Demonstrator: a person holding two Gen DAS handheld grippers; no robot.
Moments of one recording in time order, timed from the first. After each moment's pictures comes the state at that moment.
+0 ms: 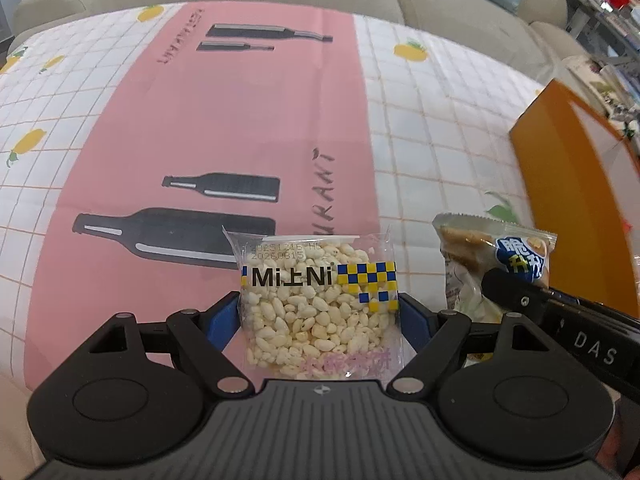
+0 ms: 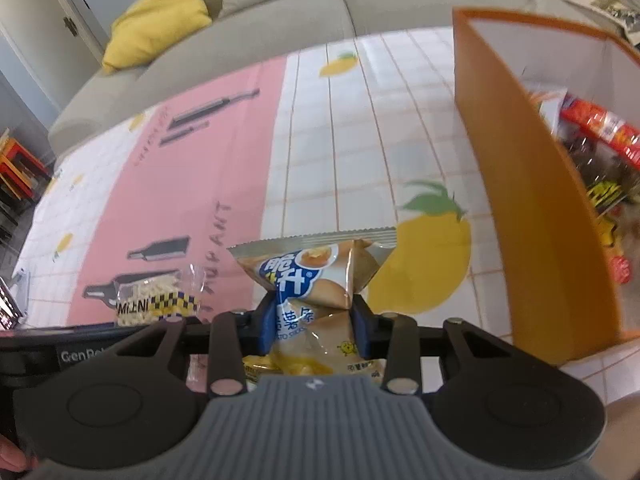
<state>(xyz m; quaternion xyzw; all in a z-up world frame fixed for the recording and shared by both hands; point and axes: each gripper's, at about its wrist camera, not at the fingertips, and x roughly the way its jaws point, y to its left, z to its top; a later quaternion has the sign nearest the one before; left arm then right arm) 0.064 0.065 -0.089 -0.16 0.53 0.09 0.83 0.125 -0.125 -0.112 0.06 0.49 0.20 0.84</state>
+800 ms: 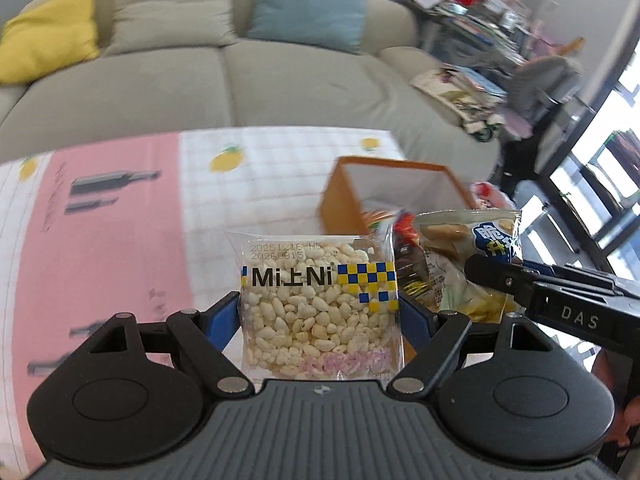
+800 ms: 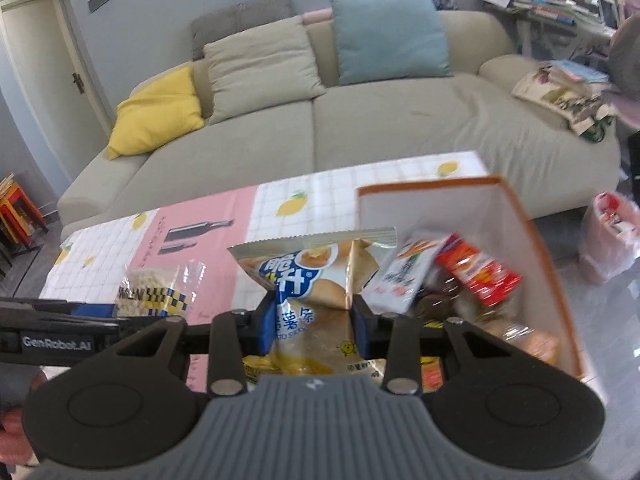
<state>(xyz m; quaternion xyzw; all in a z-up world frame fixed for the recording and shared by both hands) 0.104 -0.039 0.046 -0.09 0.45 -0.08 0.89 0.117 -0.251 0.042 0.05 0.39 0.18 0.90</state>
